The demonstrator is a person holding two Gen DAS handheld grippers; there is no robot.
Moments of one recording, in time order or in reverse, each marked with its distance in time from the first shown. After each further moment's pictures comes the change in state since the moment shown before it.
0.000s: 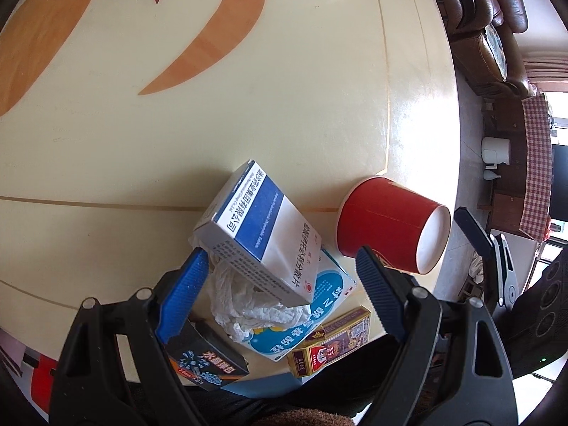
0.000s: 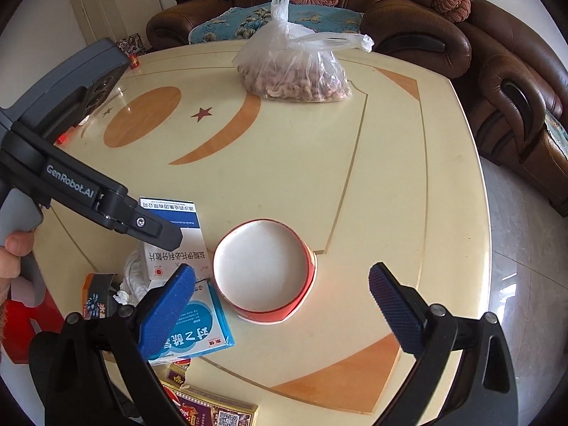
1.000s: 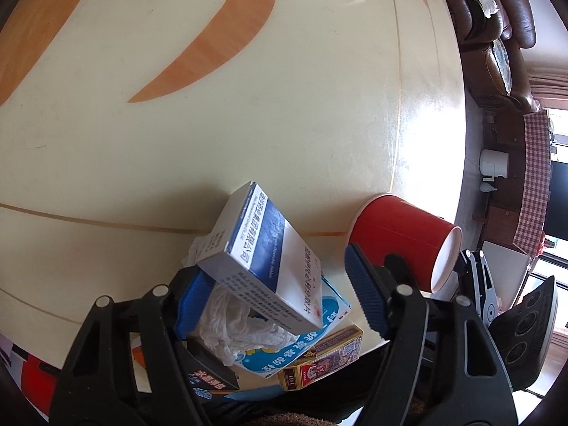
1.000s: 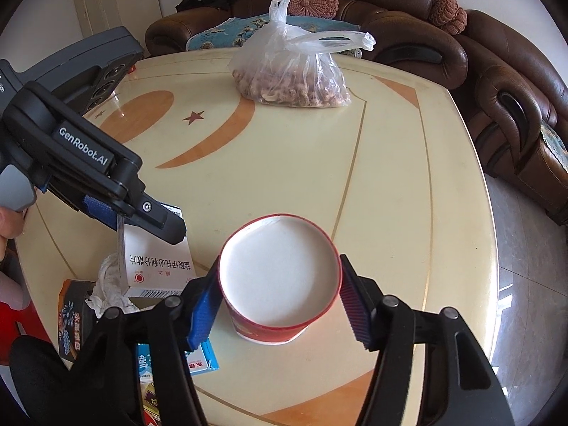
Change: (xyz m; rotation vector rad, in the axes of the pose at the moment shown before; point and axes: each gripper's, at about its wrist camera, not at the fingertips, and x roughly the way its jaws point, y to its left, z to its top) left arm 0.009 0.001 0.016 -0.049 0.008 -0.022; right arm 0.015 -0.003 -0.005 -0.018 -0.073 -0.022
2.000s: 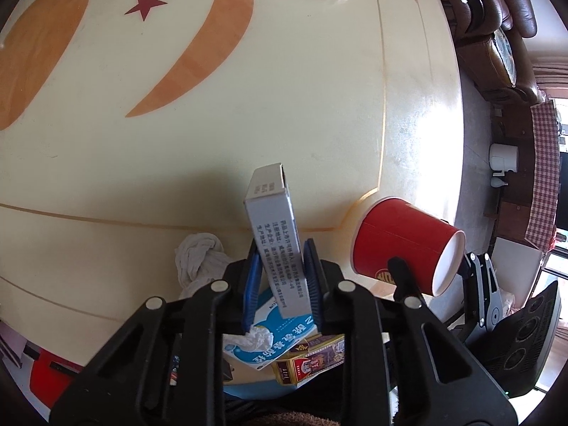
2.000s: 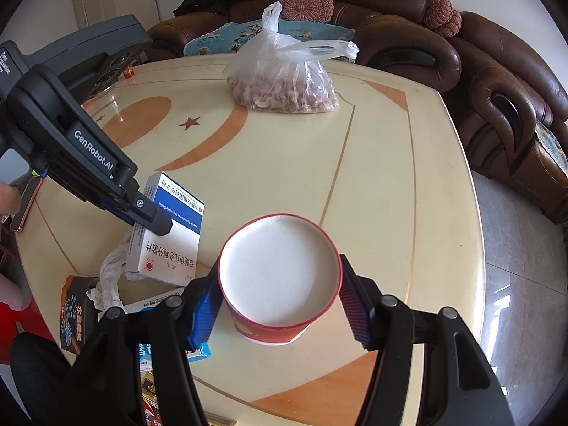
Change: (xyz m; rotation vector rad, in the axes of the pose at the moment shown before) left arm -0.009 -0.028 -0.004 0.037 -0.018 0.063; right arm -0.019 -0.009 -0.003 0.005 -0.028 -0.022
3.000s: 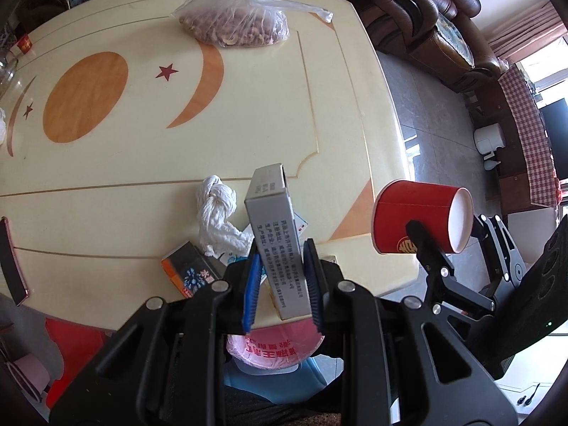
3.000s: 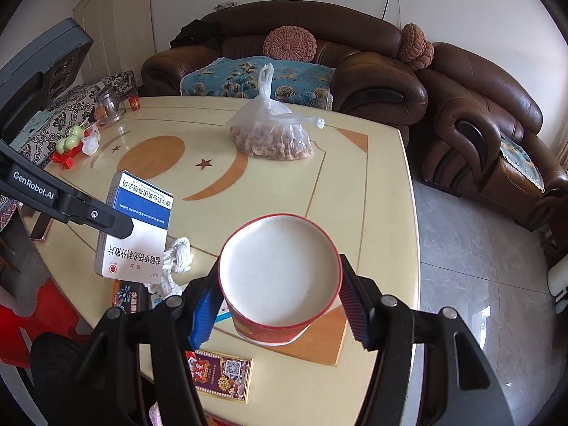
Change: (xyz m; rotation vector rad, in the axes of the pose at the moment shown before) left arm -0.116 -0.031 -0.129 0.195 -0.246 0.057; right arm -0.147 0.024 -0.019 0.000 -0.131 -0.078
